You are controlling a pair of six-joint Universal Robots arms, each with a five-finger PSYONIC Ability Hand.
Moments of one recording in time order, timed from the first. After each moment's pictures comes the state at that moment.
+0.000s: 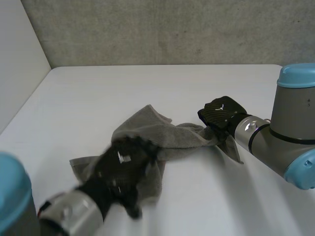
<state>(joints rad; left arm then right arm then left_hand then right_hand) 3.96 -1.62 -1.81 3.09 -1.57 3.29 1.98 -1.13 1.39 0.15 1.36 2.55 0.32 0.30 0.30 0.32 0.27 1.32 1.30 1.34 1.34 1.15</state>
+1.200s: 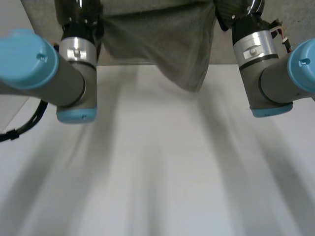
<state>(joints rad) 4.19 -2.12 -1.09 3.75 -1.78 3.56 1.99 -1.06 1.16 -0.77 1.37 2.52 1.45 1.51 1.55 1.53 1.49 1.32 1.30 1.35 1.34 1.16</state>
